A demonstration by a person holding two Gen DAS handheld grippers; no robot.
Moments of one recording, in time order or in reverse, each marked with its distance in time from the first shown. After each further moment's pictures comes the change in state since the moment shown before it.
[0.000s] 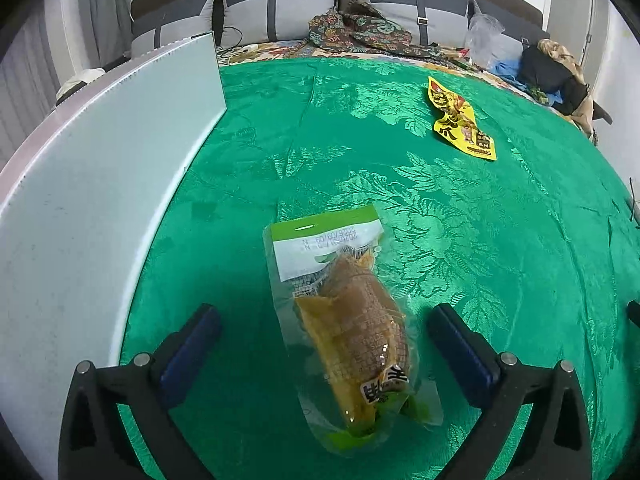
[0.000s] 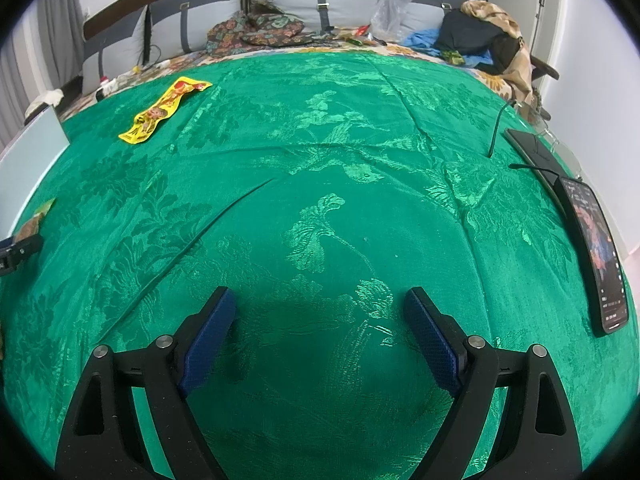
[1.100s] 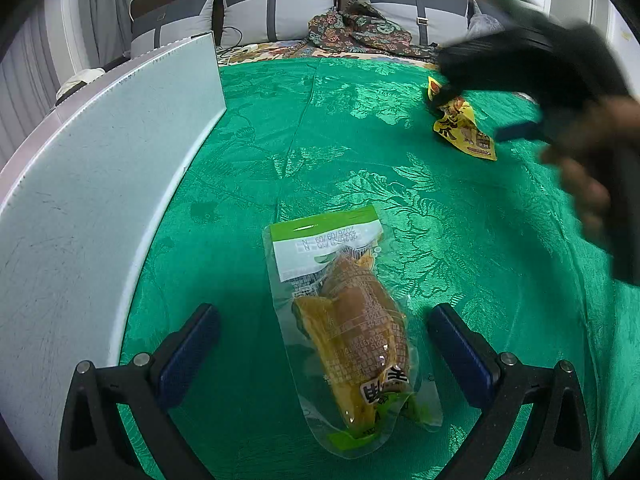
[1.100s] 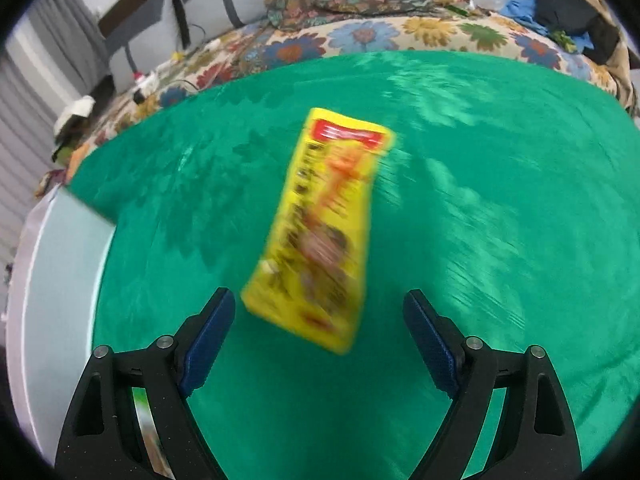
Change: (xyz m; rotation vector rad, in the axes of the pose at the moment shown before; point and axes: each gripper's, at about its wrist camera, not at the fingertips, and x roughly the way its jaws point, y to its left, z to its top) left arm 0.000 0.001 0.000 0.000 0.000 -0.001; right arm 0.129 0.167 0.191 0.050 0.195 0.242
